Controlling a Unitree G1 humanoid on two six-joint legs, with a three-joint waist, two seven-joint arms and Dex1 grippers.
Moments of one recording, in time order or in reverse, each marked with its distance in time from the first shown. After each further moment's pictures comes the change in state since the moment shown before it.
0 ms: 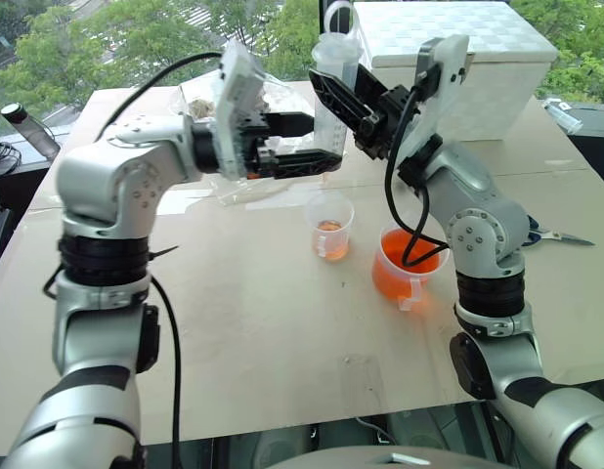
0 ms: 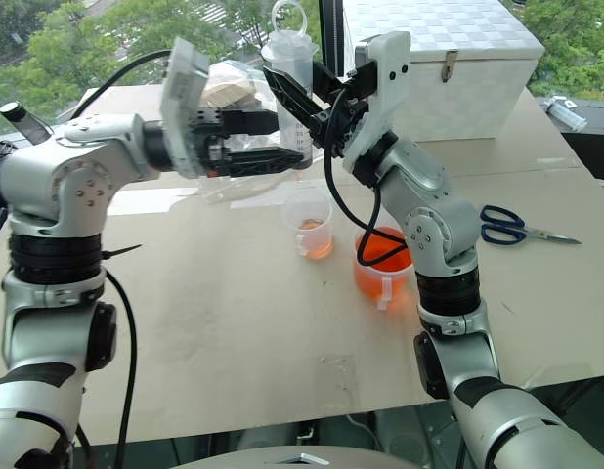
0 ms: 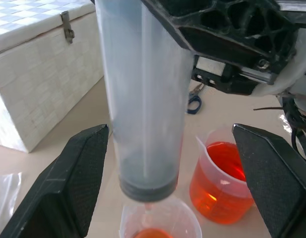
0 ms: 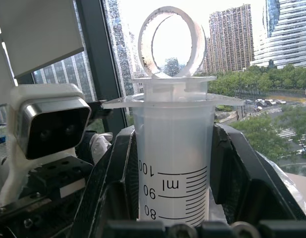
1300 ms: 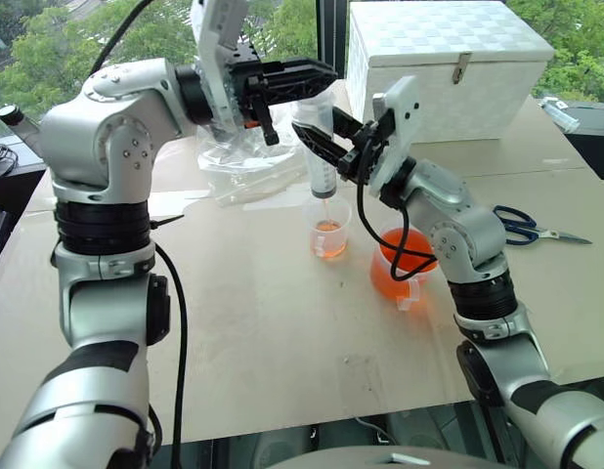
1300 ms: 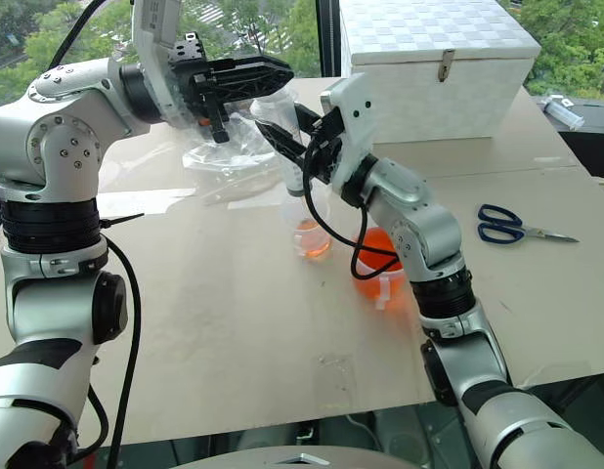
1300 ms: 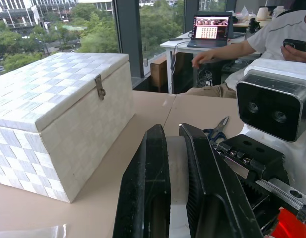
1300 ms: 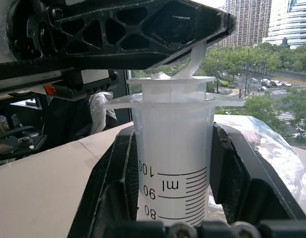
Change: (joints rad) left arm -0.148 -0.003 0.043 0.063 0.030 -0.040 0.009; right arm 0.033 -0.033 0.126 0.107 -0.099 -0.087 0.077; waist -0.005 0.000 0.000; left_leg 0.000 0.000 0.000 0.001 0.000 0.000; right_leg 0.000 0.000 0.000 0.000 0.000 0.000
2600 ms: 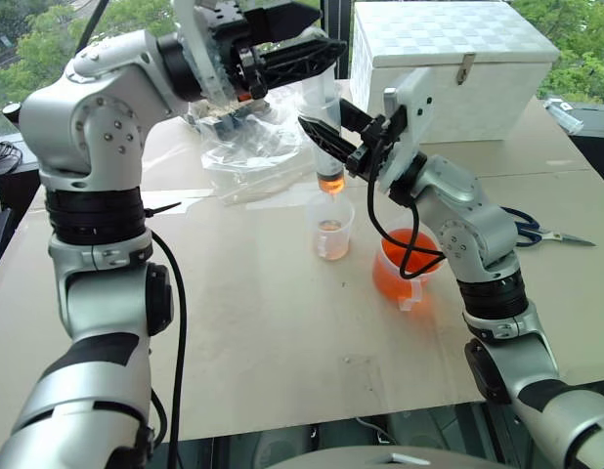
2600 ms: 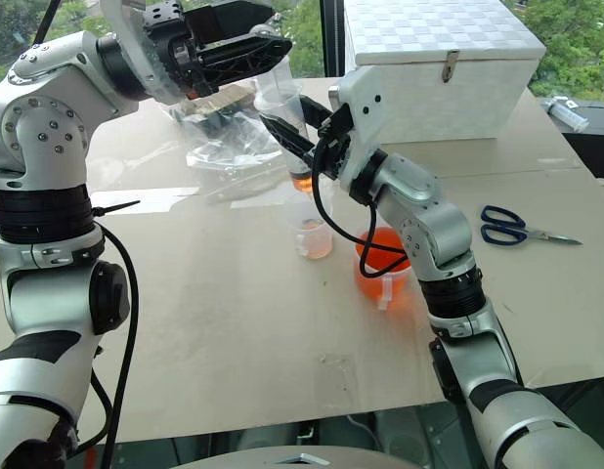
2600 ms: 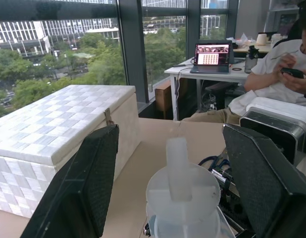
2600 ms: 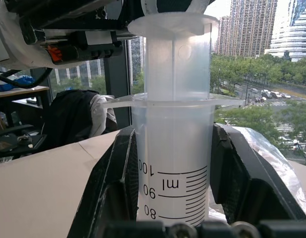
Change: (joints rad) left arm -0.071 -0.014 0.047 0.042 -0.059 -0.038 0.039; right arm 0.001 -0.061 0.006 -0.031 0.000 -0.035 0.026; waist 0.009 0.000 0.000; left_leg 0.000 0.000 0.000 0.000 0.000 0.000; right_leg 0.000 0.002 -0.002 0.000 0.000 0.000
